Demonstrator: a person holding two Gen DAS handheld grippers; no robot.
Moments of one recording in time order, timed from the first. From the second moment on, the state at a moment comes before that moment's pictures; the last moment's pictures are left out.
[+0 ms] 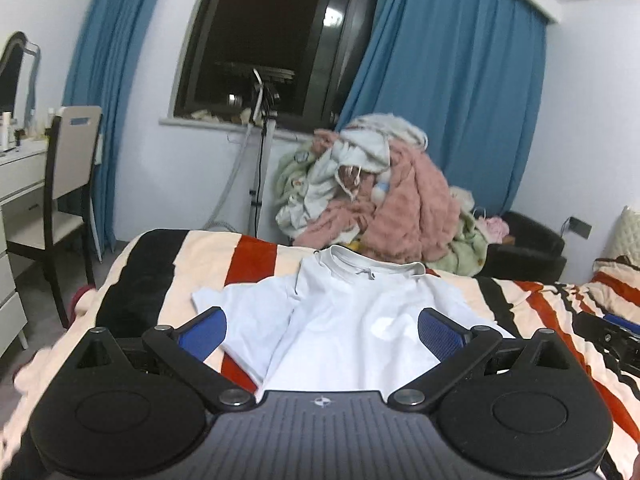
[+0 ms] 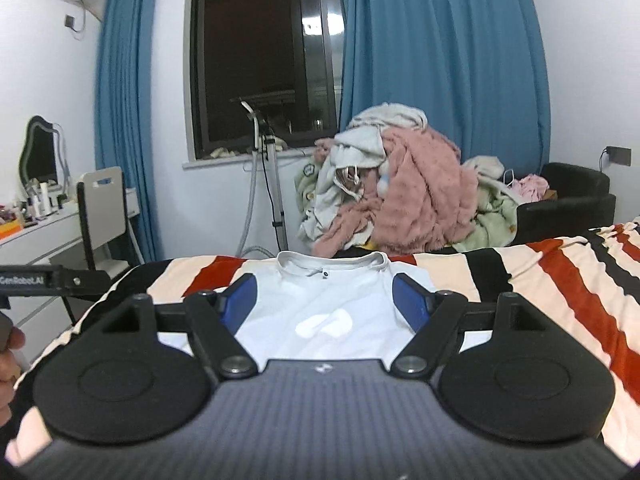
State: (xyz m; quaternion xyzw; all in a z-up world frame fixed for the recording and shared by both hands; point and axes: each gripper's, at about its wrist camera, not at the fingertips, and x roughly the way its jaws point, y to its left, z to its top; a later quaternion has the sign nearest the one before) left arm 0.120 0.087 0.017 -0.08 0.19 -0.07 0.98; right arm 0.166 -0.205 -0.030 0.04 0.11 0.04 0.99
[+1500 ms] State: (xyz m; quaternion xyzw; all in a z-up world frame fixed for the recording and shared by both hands) left arm 0.419 0.189 -0.104 -0.22 0.26 0.07 0.94; right arm 0.222 -0.245 -0.165 0.20 0.20 0.01 0.96
